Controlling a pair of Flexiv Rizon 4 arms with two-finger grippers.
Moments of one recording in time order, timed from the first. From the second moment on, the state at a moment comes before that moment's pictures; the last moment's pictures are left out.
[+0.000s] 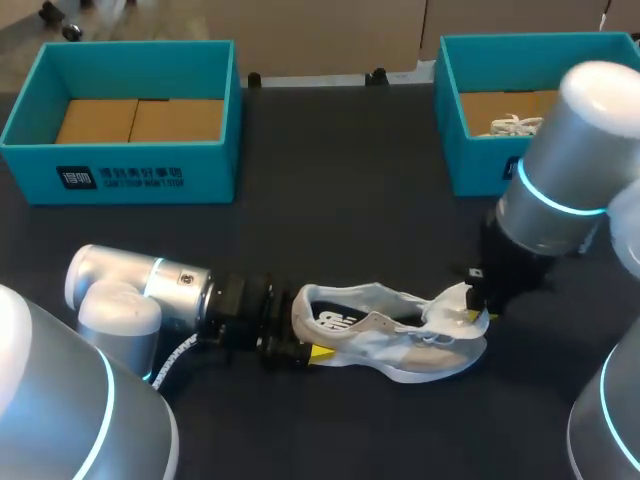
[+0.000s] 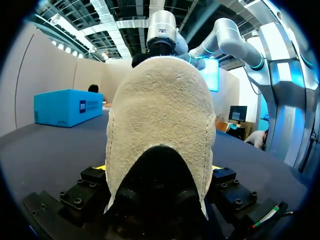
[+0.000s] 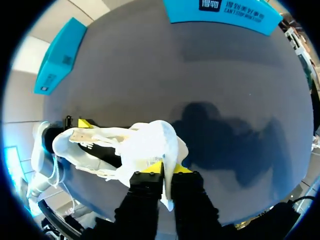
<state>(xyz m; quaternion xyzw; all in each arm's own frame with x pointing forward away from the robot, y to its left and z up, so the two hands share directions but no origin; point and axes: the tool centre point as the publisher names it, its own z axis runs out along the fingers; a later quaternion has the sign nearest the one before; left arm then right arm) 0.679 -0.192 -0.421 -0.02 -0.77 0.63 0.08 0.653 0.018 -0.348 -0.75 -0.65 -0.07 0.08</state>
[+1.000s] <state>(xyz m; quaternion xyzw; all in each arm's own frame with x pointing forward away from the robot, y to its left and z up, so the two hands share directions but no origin) 0.679 -0.191 -0.421 -0.02 -0.77 0.63 0.08 0.627 0.068 -0.215 -0.69 -0.68 -0.22 0.13</state>
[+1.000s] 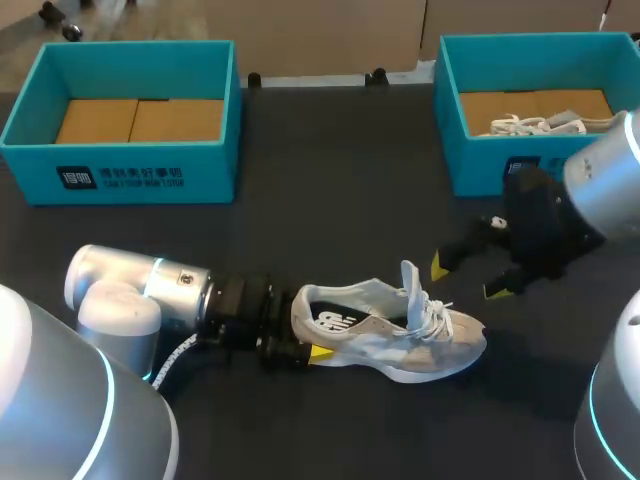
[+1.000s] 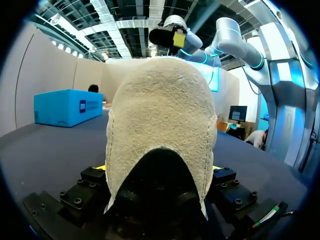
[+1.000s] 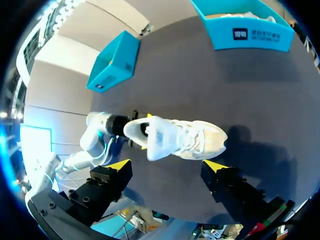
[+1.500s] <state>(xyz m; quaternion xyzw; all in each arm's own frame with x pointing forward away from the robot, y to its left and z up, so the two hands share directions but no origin) 0.679 -0.191 -0.421 -0.02 -0.77 0.63 0.08 0.611 0.126 -0.158 -0.55 -0.81 -0.16 0.07</state>
